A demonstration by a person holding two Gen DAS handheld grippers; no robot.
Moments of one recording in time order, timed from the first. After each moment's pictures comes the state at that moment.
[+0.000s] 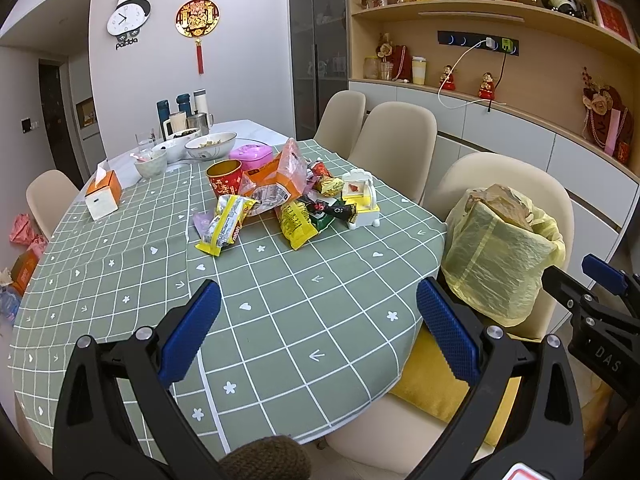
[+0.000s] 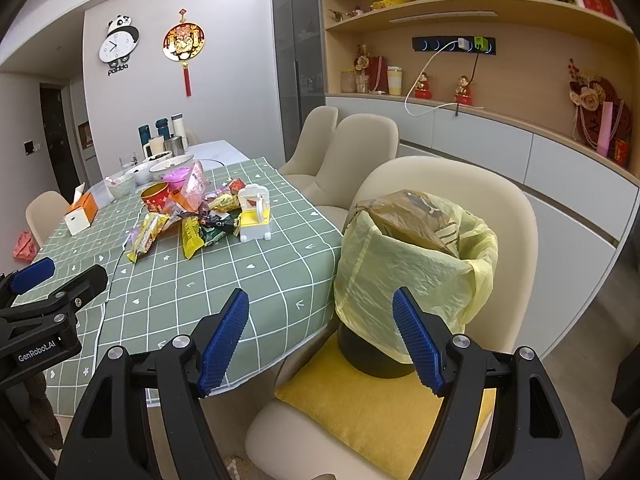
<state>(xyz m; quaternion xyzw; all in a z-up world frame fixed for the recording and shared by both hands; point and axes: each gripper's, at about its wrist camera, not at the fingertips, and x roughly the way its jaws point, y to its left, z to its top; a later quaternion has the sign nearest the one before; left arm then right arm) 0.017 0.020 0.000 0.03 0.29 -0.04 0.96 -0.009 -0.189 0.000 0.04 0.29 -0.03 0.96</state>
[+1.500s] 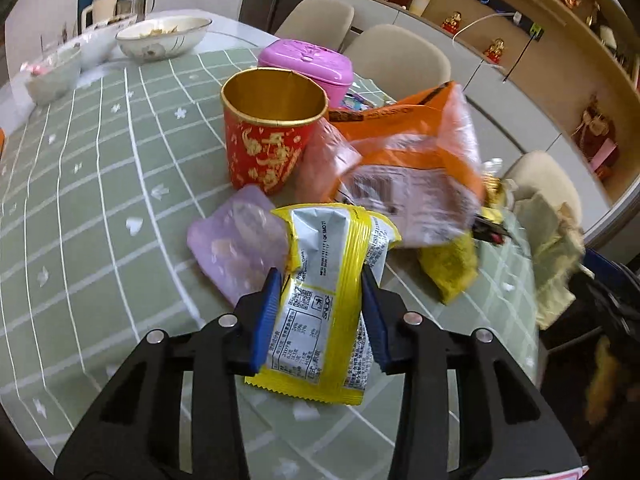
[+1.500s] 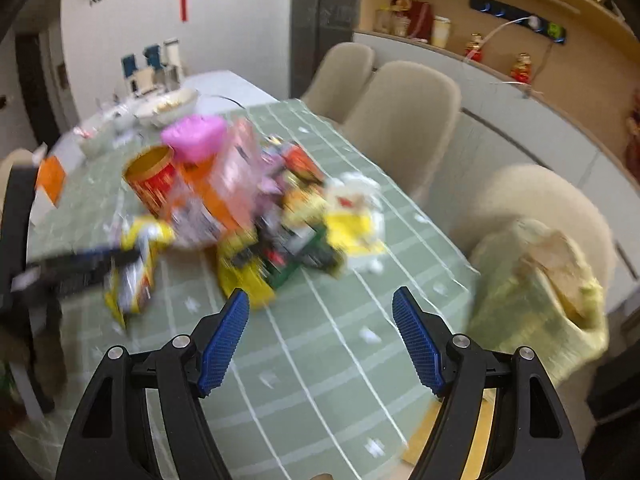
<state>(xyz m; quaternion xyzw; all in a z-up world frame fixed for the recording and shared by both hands) 0.299 0.218 -0.086 -0.06 0.46 -0.22 0.86 0.216 -0.024 -0.019 0.01 0.41 -0.04 0.91</state>
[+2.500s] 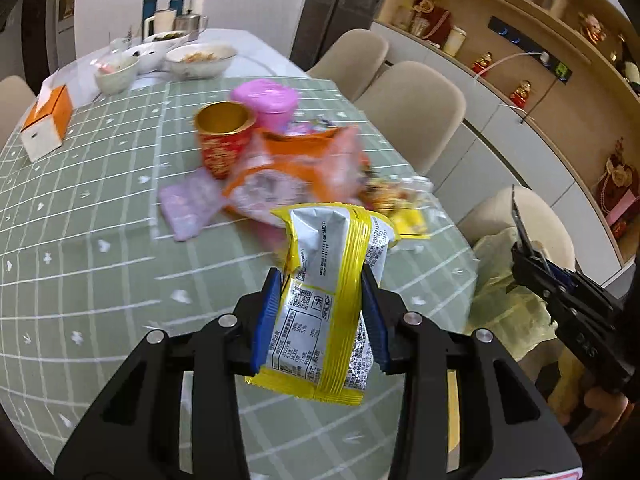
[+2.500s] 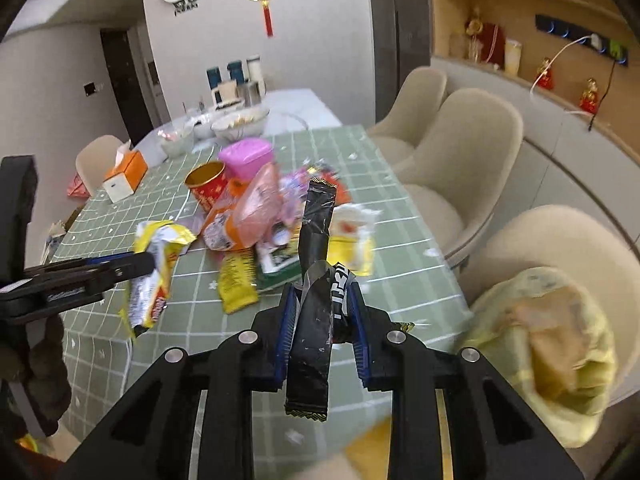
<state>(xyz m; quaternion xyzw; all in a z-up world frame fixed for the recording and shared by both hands) 0.199 0.105 -0.007 -0.10 0.43 -0.09 0.89 0.181 -0.134 0.025 0.00 0.38 0.14 0.92</state>
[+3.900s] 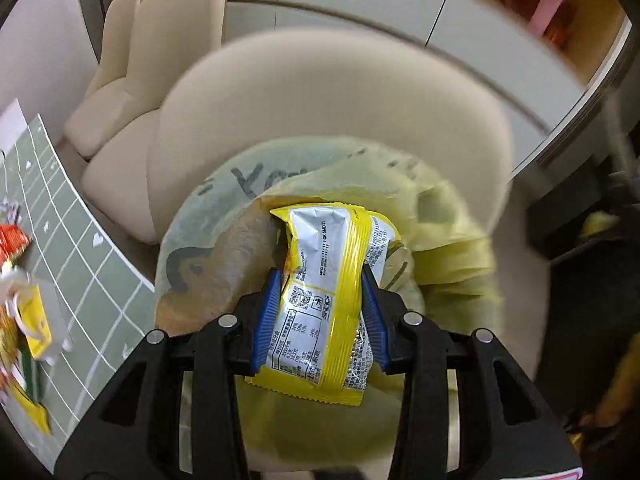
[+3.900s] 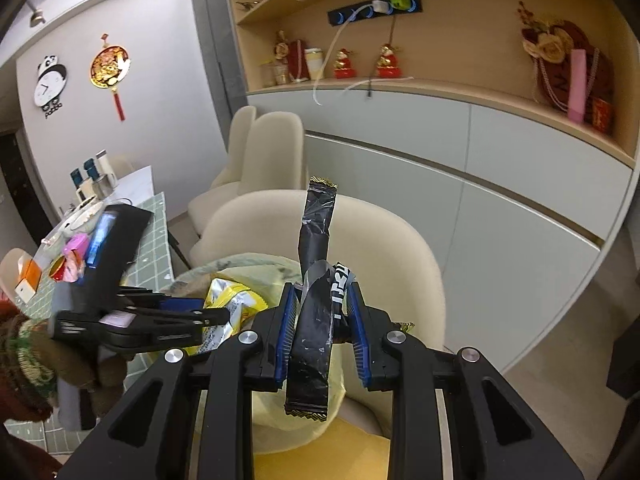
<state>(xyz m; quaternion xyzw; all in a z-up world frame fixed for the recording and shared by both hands) 0.279 -0.305 -0.079 0.14 0.51 -0.31 0.79 0.098 -0.447 0.022 0.11 0.32 -0.09 0.94</state>
